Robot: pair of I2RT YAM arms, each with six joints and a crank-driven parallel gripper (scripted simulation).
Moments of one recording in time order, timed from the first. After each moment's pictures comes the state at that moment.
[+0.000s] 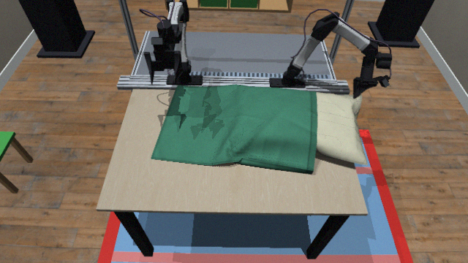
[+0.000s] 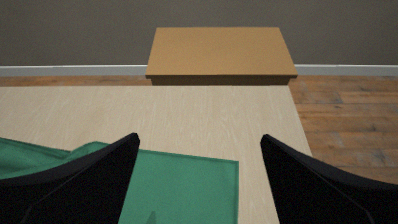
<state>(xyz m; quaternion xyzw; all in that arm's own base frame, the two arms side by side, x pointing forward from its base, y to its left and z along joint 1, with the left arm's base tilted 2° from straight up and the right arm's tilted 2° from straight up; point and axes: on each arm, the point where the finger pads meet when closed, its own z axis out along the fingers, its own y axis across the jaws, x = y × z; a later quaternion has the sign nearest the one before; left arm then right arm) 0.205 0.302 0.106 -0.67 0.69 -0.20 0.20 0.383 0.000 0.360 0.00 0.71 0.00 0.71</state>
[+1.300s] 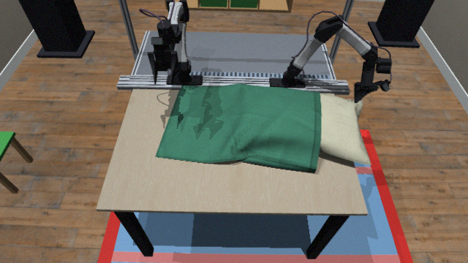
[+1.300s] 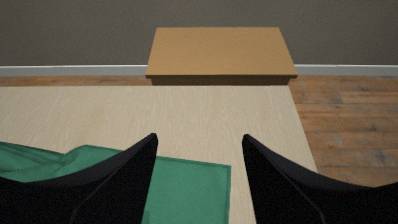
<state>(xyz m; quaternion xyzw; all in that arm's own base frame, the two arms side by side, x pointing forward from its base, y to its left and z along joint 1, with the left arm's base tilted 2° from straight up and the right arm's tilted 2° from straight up) 0.205 0.318 0.075 -0.67 0.69 -0.19 0.21 0.383 0.000 0.360 0.00 0.71 0.00 0.71</state>
